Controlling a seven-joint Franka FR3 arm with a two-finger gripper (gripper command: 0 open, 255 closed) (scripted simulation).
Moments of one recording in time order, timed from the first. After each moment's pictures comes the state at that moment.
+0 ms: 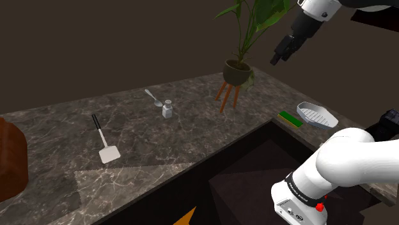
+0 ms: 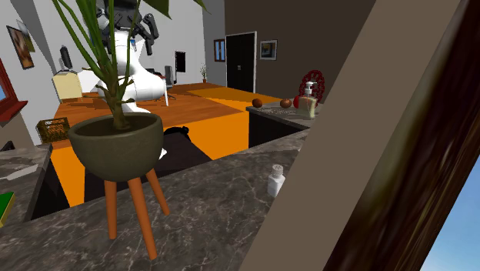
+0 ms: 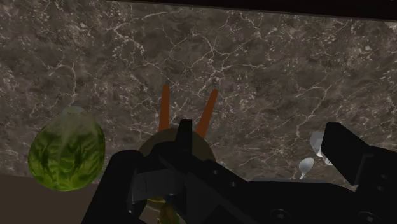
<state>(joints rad) -0.01 -0.82 -0.06 -2.34 -0.06 1.71 -0.12</state>
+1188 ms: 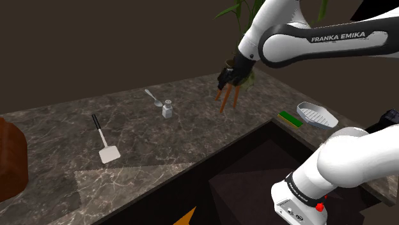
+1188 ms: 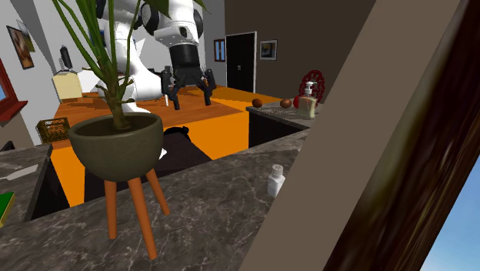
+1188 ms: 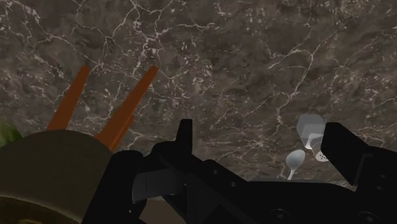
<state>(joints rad) 0.03 -0.53 0.17 -2.52 0.03 2.25 0.18</state>
